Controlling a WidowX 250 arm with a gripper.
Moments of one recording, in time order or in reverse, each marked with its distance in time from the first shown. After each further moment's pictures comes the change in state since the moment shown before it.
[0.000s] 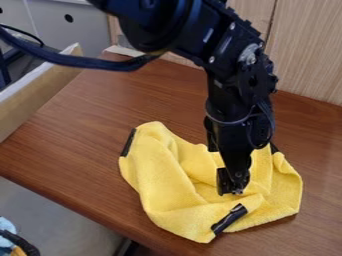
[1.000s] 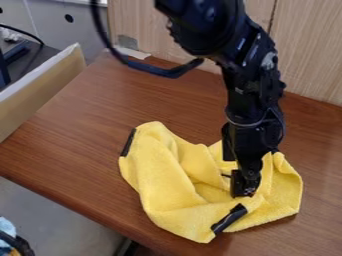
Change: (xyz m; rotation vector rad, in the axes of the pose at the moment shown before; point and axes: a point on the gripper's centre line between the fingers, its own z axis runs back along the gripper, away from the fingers) arm 0.015 0.011 -0.050 -0.135 0.043 -0.048
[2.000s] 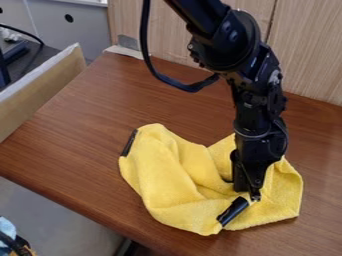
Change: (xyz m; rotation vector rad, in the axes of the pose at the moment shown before) arm 0.007 0.002 -0.031 -0.063 0.018 -0.004
